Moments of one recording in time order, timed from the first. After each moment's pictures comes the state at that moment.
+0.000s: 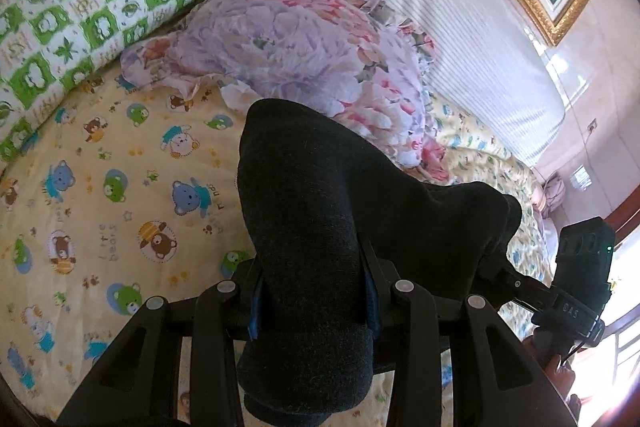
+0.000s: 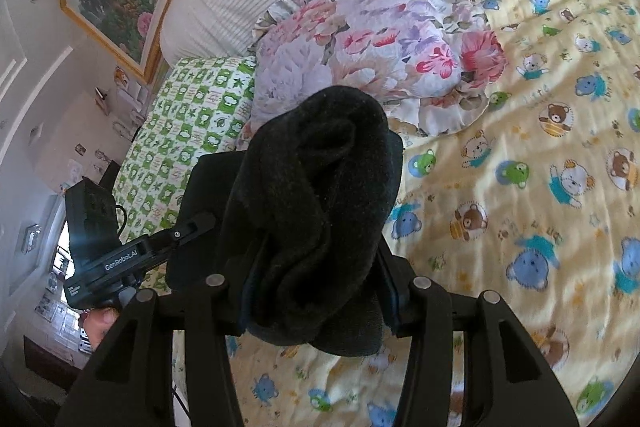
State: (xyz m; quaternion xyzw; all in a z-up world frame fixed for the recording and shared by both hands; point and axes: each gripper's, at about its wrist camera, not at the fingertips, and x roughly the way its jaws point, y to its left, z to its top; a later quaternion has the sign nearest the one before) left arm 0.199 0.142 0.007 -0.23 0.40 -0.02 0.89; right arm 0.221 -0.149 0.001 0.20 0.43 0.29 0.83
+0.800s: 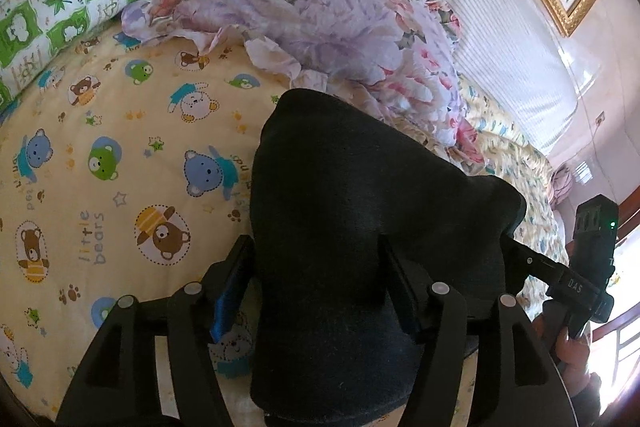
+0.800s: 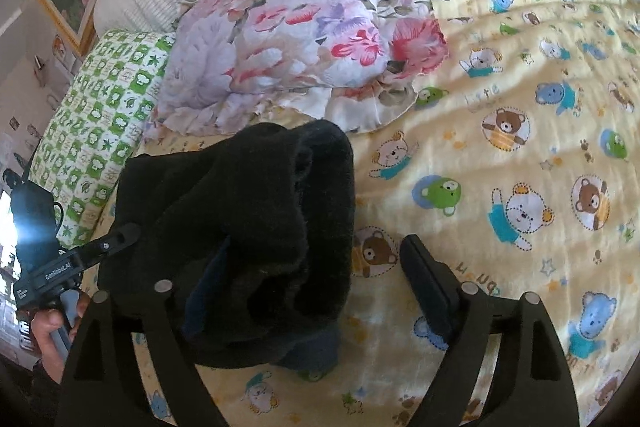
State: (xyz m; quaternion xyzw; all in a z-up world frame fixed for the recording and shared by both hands) left arm 0.211 0.158 -0.044 -0.23 0.41 -0.02 0.88; right arm 0.254 -0.155 -0.037 0.10 0.46 0.19 0.86
